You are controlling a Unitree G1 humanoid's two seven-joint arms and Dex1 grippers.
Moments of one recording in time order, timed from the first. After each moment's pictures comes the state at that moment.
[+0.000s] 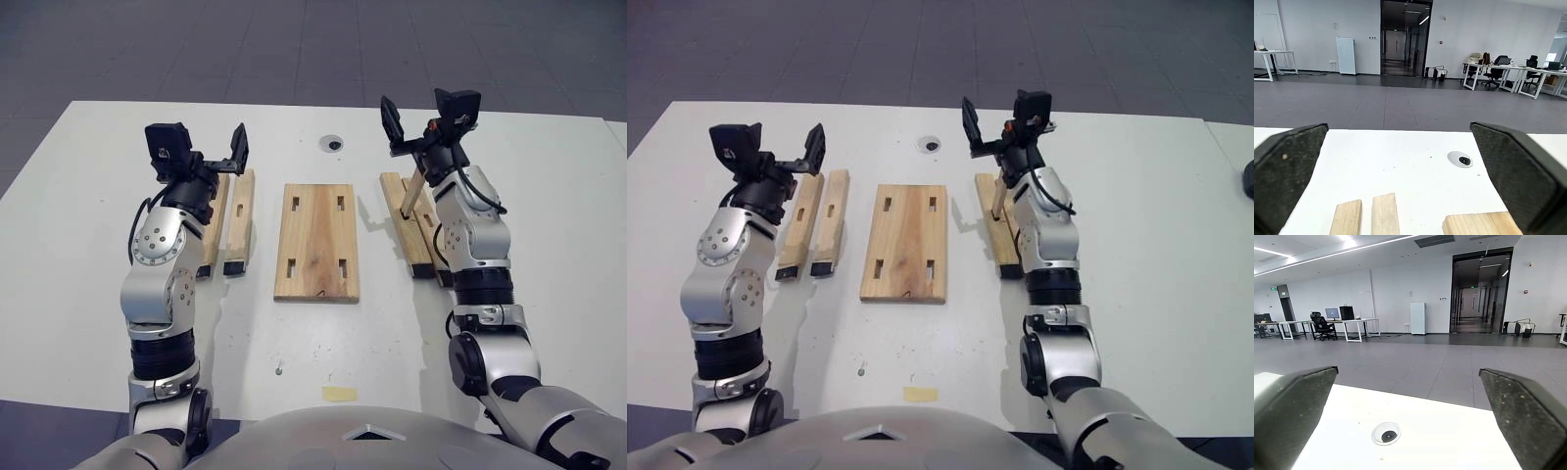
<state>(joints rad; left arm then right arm) -0.23 0.19 0.15 -0.37 -0.27 0.48 -0.07 -0.58 -0.15 -0.11 0.26 0.26 0.11 0.27</state>
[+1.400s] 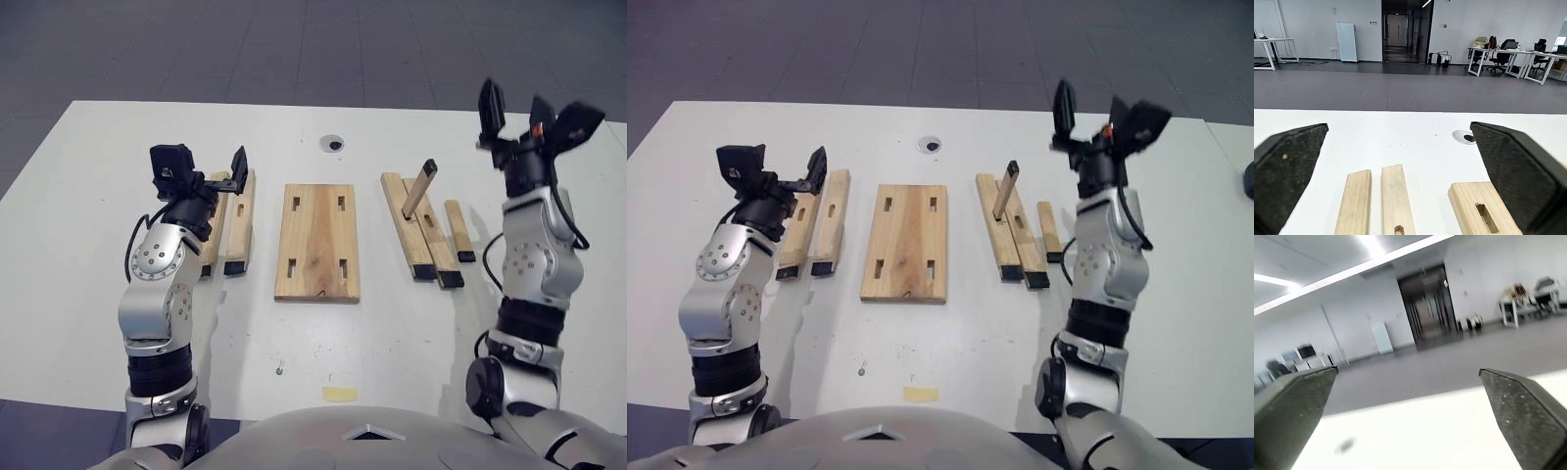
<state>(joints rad) -0.13 0.19 0.17 -0.43 -0.26 0.53 -0.10 -0.25 -0.23 -0.37 -0.09 0.51 0.30 0.22</state>
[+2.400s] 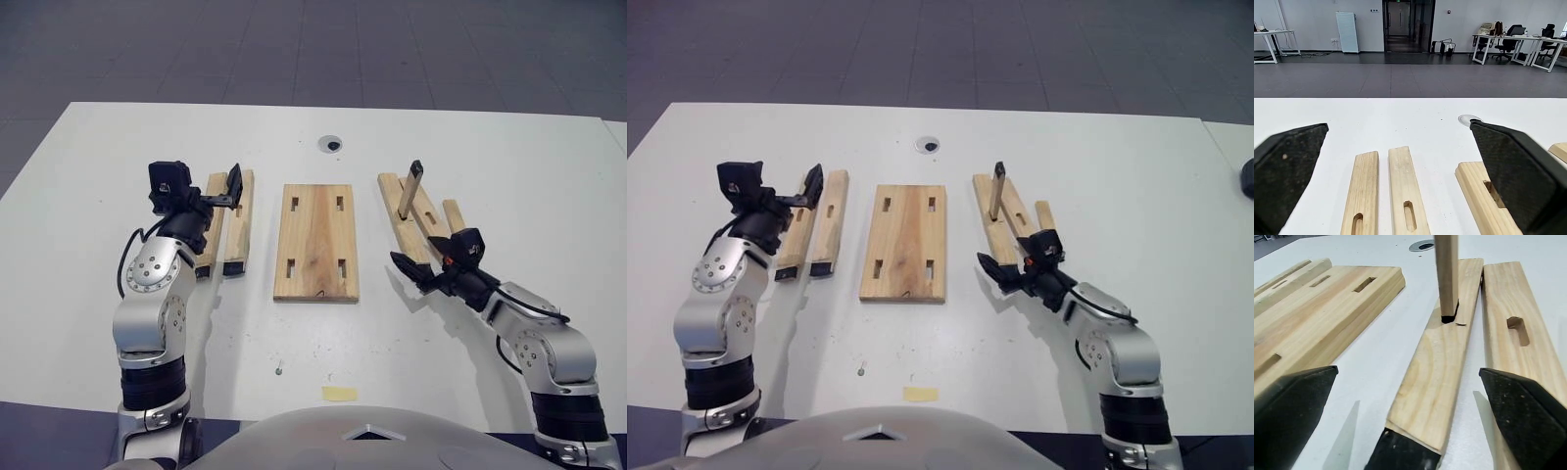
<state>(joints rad) -0.08 0.21 0.16 -0.43 -0.24 0.53 -0.10 0.13 -0.46 -0.08 -0.31 0.44 0.62 0.47</state>
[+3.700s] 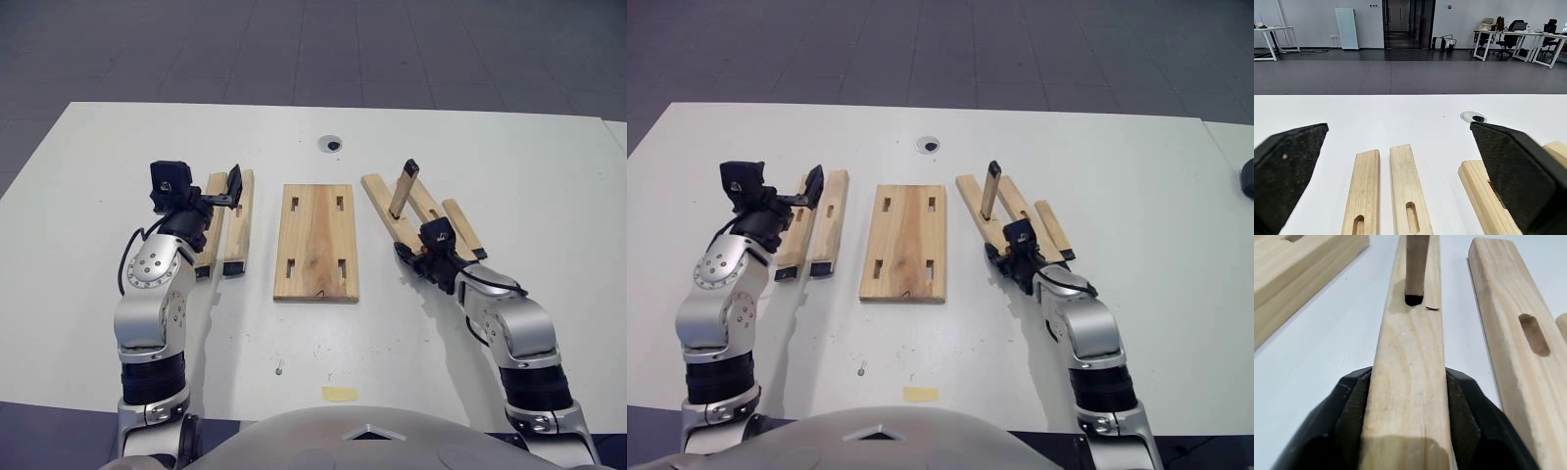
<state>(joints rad) -0.12 0.22 0.16 -0.39 -0.24 0.52 -0.14 -0.04 -0.38 0.06 -0.30 0.22 0.82 0.27</state>
